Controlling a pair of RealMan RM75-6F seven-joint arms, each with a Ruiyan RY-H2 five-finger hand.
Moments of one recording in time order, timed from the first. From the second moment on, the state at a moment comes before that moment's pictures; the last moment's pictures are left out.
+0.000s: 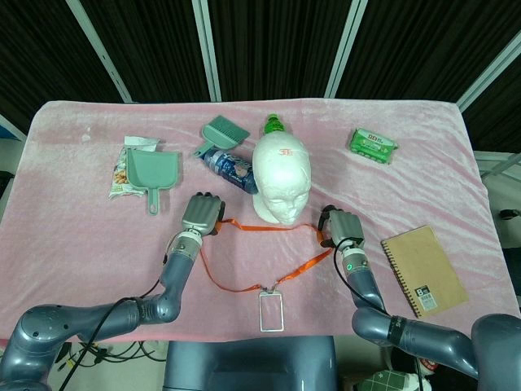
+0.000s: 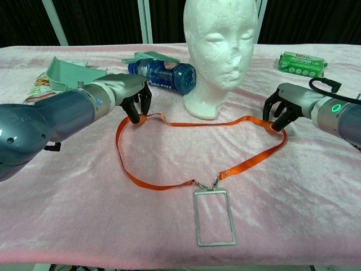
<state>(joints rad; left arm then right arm) -1.01 -1.87 -0.27 -1.14 0.63 0.92 0.68 0.79 -1.65 0.25 -1.41 -0.53 0.95 -0.44</state>
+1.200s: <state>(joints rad) -0.98 -1.84 -0.27 -1.21 0.70 0.93 0.64 0.76 -1.59 0.26 -1.50 -0.56 0.98 -0.42</state>
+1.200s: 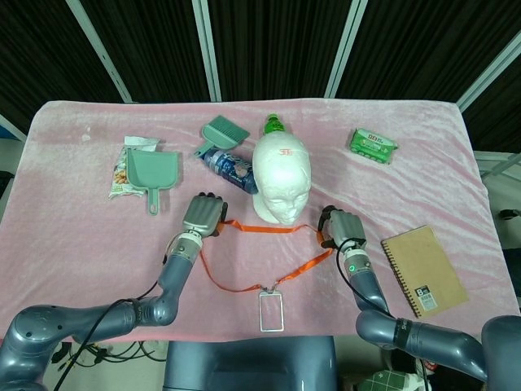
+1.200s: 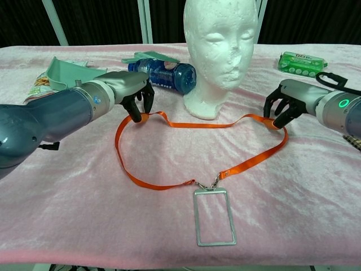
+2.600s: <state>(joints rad) -0.92 -1.50 -0.37 -1.71 1.04 1.14 0.51 0.64 -1.01 0.43 -2.02 -0.76 1.09 -0.18</state>
